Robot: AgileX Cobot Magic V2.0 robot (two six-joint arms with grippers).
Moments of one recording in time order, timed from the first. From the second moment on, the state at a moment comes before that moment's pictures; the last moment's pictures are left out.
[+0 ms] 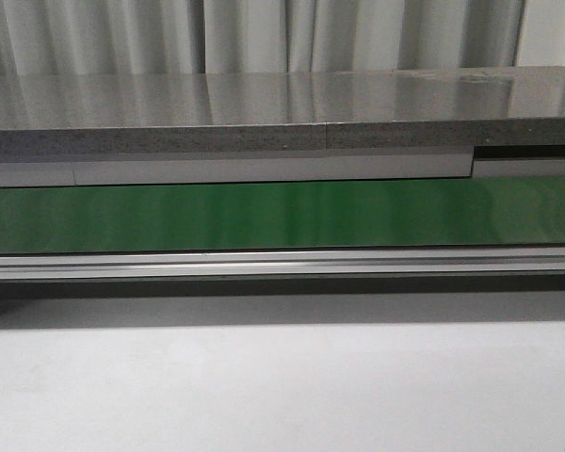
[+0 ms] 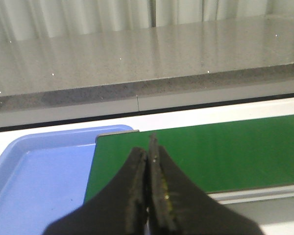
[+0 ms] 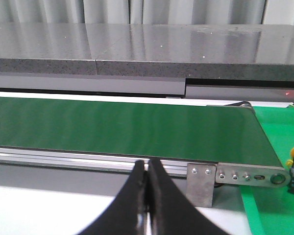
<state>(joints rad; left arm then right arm) -0.05 0.31 -0.21 -0.13 0.08 0.21 0.09 -0.01 0.03 0.04 0.12 0.00</state>
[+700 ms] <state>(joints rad) 0.03 0.00 -0.01 0.06 0.04 0.00 0.09 -0.01 0.03 0.04 0.12 0.00</state>
